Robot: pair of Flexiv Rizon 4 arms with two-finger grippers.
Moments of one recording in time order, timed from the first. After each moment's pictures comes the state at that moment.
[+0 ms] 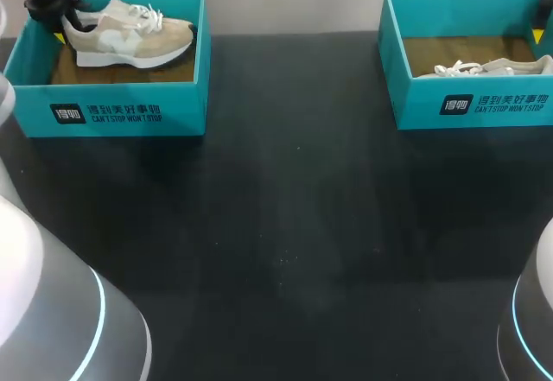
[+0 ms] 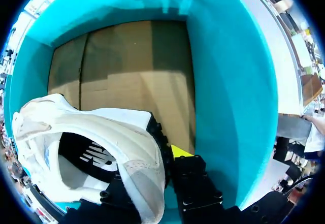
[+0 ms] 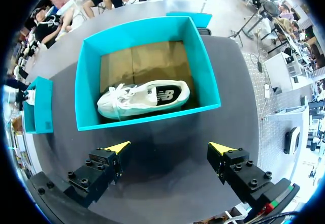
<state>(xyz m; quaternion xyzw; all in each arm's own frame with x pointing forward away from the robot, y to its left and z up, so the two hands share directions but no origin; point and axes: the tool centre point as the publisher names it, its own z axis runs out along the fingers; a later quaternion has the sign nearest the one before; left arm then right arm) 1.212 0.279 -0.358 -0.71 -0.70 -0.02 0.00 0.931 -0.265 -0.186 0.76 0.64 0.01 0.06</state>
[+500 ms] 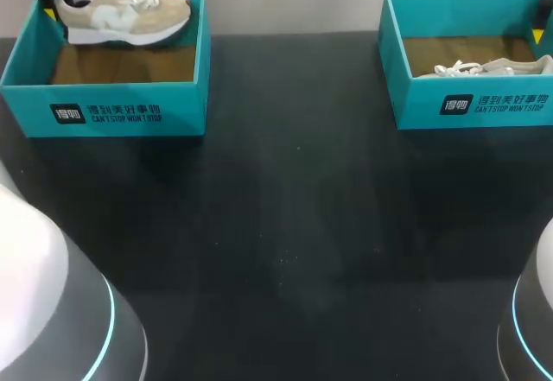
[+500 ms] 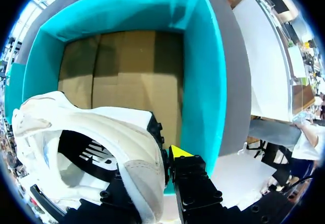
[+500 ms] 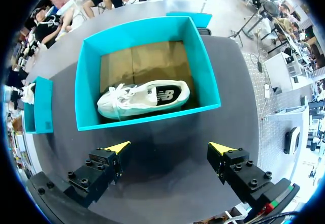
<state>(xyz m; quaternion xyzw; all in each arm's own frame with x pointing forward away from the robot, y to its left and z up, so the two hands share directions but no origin) 1.218 0.286 -0.294 -0.69 -0.72 -0.05 0.01 0.931 -0.265 -0.186 0.76 0.64 0.01 0.06</state>
